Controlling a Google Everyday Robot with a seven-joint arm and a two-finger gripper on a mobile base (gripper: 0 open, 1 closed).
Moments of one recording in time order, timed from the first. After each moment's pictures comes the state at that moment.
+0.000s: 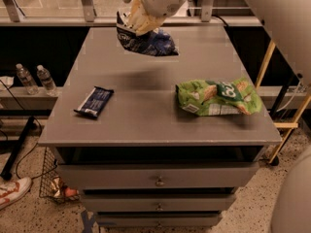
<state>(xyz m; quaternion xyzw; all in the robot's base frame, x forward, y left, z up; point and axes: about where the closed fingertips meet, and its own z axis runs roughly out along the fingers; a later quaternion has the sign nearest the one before) 0.643 0.046 0.992 -0.84 0.43 -0.02 0.34</state>
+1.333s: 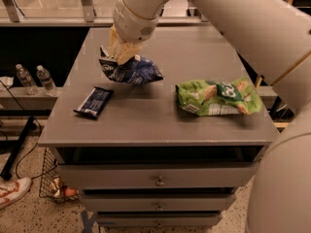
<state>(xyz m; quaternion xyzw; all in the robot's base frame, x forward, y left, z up) 0.608 0.086 0.934 -0.87 0.42 0.03 0.25</state>
